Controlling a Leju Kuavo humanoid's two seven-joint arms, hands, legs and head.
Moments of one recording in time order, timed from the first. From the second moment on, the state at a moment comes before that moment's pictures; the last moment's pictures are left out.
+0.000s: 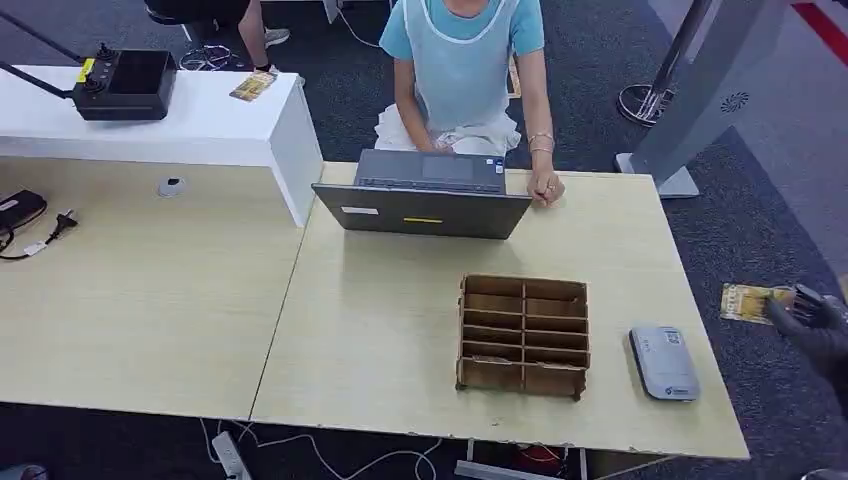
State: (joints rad) left arm -0.08 -0.19 1.05 -0.24 -1.18 0.06 0.13; right arm -0.23 -0.61 -0.21 -1.03 -0.12 0.44 -0.11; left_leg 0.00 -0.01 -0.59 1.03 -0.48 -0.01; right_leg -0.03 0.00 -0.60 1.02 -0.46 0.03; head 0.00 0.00
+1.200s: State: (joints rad) left arm -0.08 -0.20 1.07 -0.24 -1.18 0.07 0.12; right arm -0.18 -0.59 -0.18 -0.98 -0.02 0.43 -0.13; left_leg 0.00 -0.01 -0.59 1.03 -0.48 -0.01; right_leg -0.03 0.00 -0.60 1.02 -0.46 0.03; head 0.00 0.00
